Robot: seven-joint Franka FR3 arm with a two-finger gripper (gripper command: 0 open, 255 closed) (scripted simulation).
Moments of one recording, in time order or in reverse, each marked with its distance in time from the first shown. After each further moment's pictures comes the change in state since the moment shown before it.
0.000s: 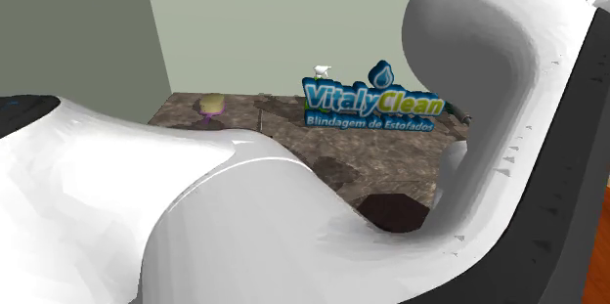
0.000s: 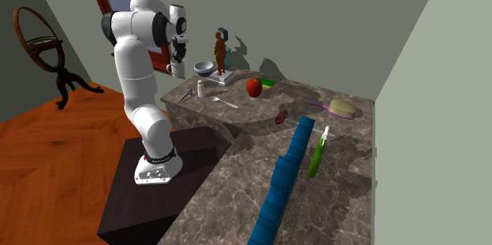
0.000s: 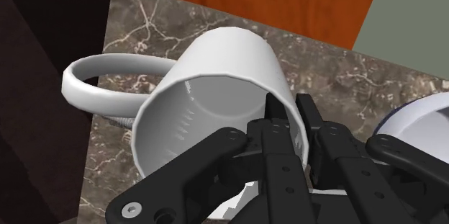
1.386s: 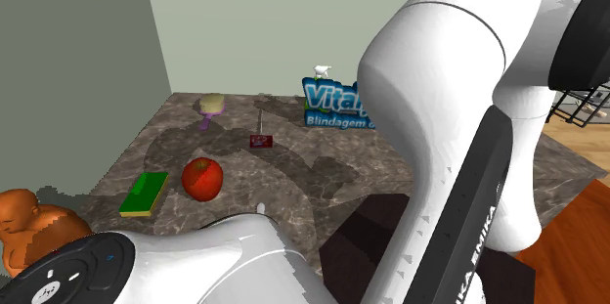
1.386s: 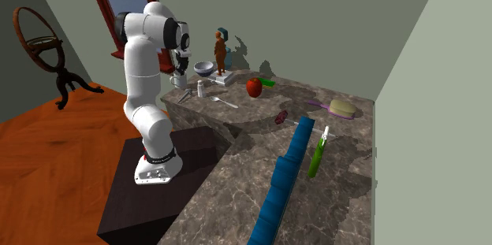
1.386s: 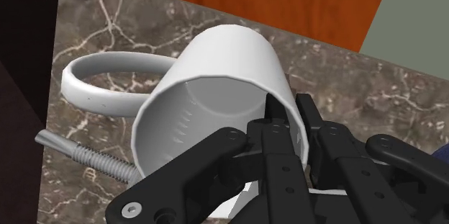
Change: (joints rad) arm 0.033 0.116 -0.023 -0.114 -0.086 0.203 0.035
